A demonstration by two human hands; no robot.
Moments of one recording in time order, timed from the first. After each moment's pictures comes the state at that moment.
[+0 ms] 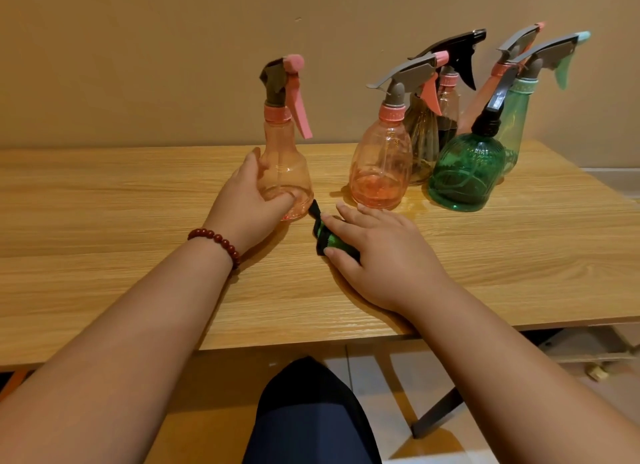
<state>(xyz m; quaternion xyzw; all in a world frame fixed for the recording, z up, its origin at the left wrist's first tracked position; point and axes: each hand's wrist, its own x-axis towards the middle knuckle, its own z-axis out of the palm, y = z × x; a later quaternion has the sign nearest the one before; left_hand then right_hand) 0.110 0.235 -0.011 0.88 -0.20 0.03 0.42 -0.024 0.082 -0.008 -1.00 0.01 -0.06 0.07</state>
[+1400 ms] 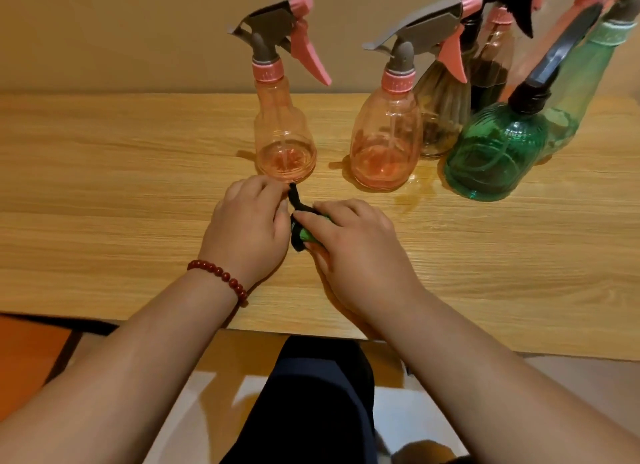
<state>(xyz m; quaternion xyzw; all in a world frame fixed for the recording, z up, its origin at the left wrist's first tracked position) 0.053 0.216 -0.020 0.96 -0.21 0.09 0.19 -0.012 0.068 -0.029 -0.98 -0.07 -0.13 0.16</state>
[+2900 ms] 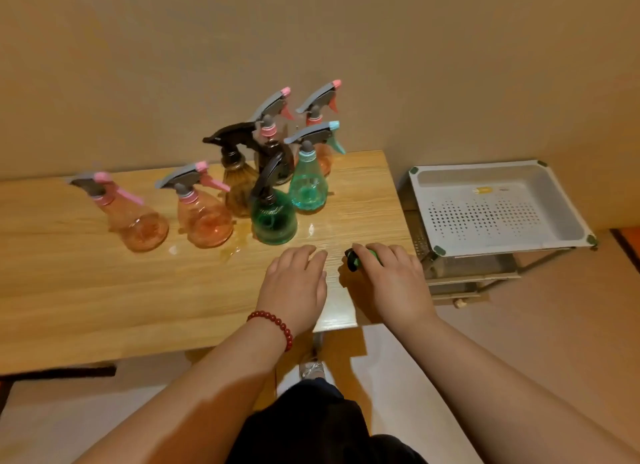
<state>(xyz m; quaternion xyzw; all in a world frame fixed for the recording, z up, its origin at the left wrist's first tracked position) -0.085 -0.052 0.076 0.93 -0.34 -0.02 0.13 -0.159 -0.215 0.078 -0.99 0.09 -0.13 0.05</state>
